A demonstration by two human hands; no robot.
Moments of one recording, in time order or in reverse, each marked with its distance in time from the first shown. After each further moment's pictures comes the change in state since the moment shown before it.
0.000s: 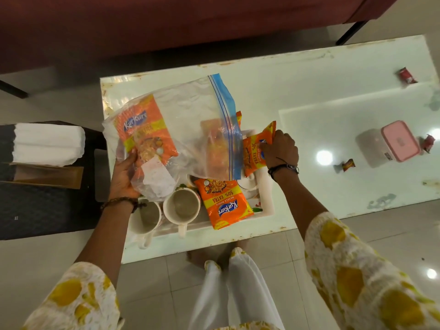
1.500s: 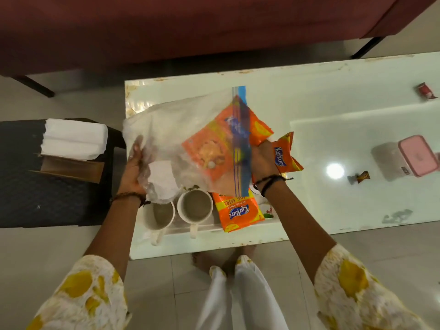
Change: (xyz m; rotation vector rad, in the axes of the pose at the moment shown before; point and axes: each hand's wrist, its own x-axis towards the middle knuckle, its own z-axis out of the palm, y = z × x) left_hand -0.017 0.020 0.008 0.007 0.085 0.058; right_hand -0.059 -0.056 0.013 1.034 -0.278 -0.117
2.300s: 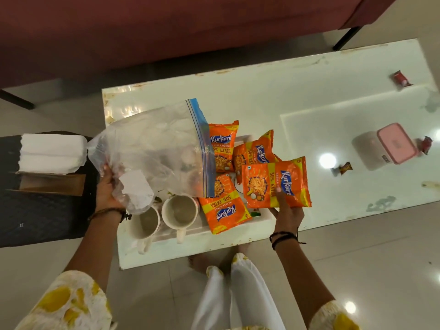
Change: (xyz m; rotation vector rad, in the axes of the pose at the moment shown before) left_hand -0.006 -0.004 -0.010 -0.073 0.105 -0.036; right_hand -0.061 0.083 -0.089 0.346 0.620 0.206
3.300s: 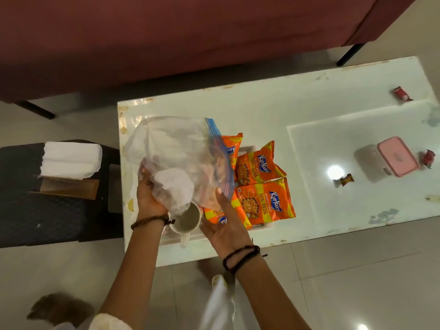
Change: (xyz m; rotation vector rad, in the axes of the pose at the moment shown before) left_hand -0.047 -0.032 0.056 -0.369 -0.123 -0.099; right_hand -0.104 -0.019 0.060 0.229 -0.616 0.694
